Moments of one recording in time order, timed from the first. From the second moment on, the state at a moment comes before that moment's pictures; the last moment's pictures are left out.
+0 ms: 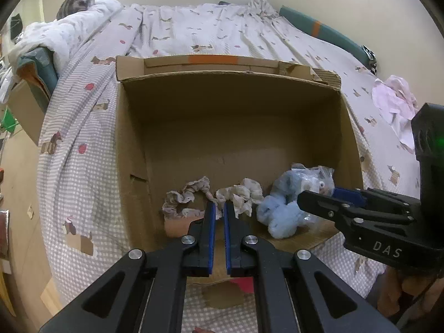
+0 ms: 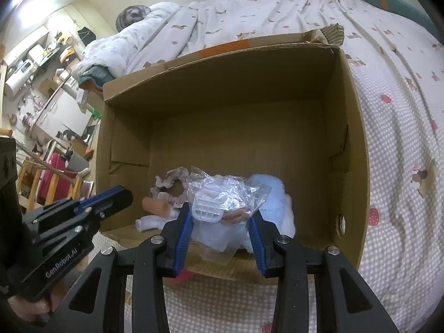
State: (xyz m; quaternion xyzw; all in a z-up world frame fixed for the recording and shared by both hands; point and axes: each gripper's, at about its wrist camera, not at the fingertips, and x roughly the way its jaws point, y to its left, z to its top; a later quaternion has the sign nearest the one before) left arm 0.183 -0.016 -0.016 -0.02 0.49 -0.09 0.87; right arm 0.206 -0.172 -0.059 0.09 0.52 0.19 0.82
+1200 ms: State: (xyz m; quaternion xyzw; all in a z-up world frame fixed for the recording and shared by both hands) left arm 0.173 -0.016 0.003 0.00 0.45 -0.07 0.89; right arm 0.211 -0.202 -0.050 0.16 0.49 0.16 0.84
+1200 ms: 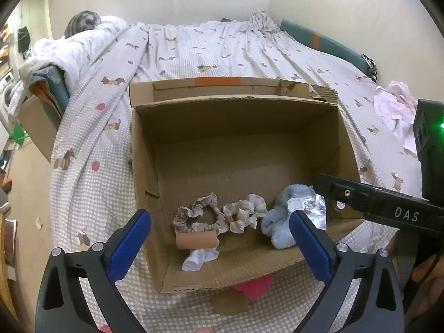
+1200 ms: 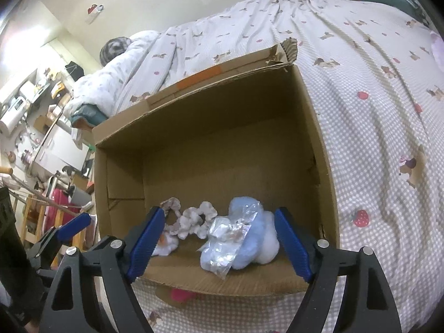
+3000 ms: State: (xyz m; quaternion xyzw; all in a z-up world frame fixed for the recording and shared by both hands) left arm 0.122 -0.024 -0.109 -0.05 0.62 -0.08 0.78; right arm 0.146 -0.236 -0.078 0.16 0.55 0.13 0.81
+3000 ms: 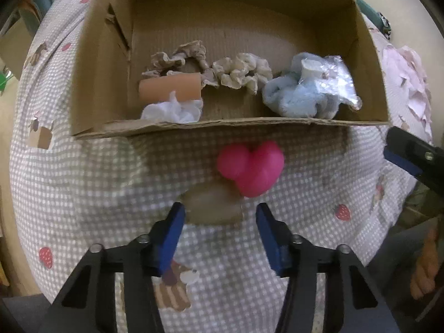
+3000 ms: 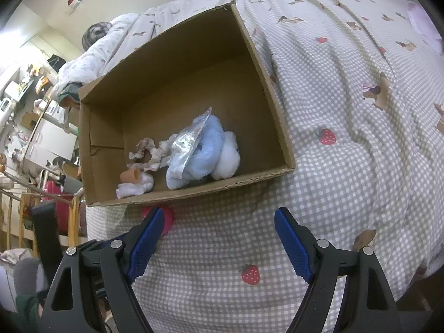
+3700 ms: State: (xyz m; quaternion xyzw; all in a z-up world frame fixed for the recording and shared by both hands) left arm 0.099 -0.016 -0.080 -0.06 0.61 -0.09 0.78; right arm 0.149 -0.191 -0.093 0.14 0.58 0.18 0.78
